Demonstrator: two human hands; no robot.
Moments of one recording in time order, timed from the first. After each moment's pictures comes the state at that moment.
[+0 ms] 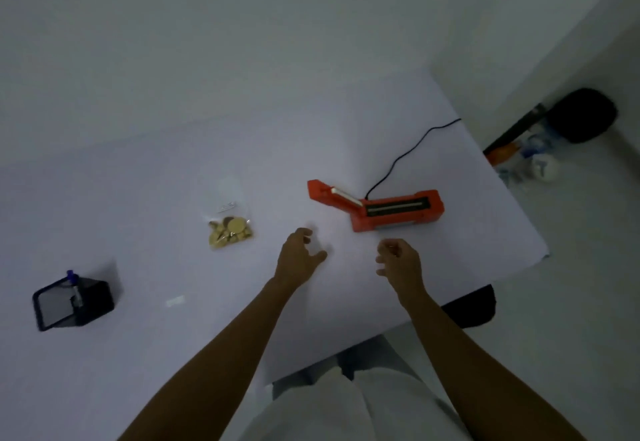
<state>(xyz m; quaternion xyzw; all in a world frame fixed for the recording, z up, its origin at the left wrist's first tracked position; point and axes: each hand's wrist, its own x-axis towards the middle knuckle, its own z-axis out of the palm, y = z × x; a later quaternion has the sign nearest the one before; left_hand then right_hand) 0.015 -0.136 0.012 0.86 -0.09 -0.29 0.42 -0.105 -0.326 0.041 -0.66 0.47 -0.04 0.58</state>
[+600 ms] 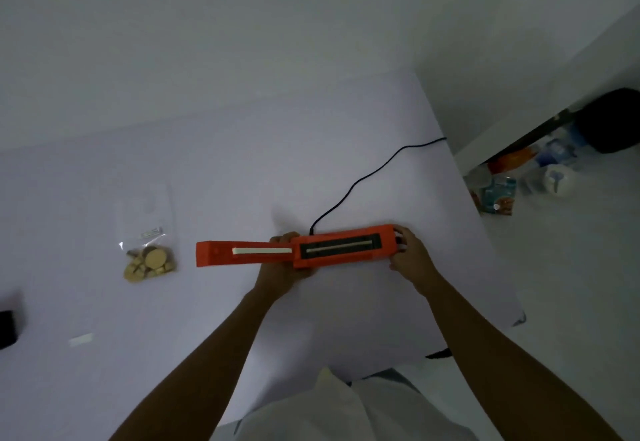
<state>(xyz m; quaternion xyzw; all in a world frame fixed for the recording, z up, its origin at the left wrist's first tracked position) 0.051 -0.285 -0.047 0.82 -0.10 -0.28 0.48 -0.045 -0.571 -0.001 -0.74 0.38 0.12 0.54</state>
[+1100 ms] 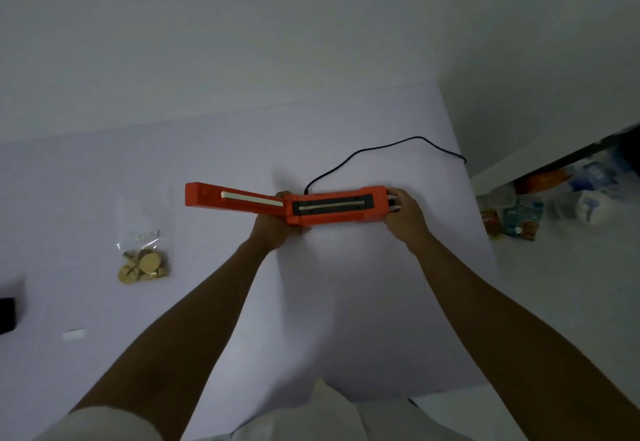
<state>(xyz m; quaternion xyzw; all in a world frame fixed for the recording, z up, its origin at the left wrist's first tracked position) 0.157 -0.335 -0.011 0.84 -0.06 -0.23 0.49 0.090 -0.618 -0.003 -0.80 0.31 0.12 0.51</state>
